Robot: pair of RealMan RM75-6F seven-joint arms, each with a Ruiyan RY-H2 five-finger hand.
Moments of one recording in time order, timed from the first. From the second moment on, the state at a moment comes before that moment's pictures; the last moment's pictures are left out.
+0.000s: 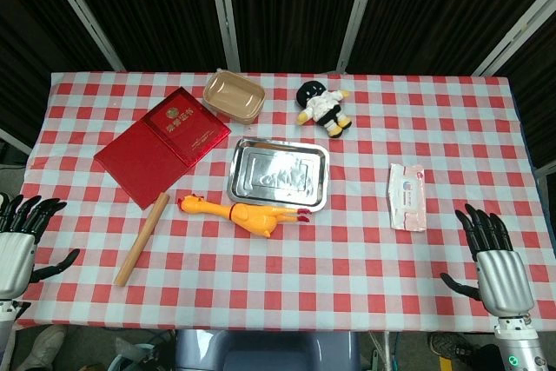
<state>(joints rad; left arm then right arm) -0.12 -1.17 0.02 -1.60 1.56 1.60 0.02 0.07 -1.16 0.00 -1.71 -1.58 1.57 -0.08</state>
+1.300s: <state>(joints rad) -0.29 -1.20 -0.09 -1.64 1.53 1.34 0.17 0.10 -1.17 0.03 -1.67 -1.57 1.51 -0.03</state>
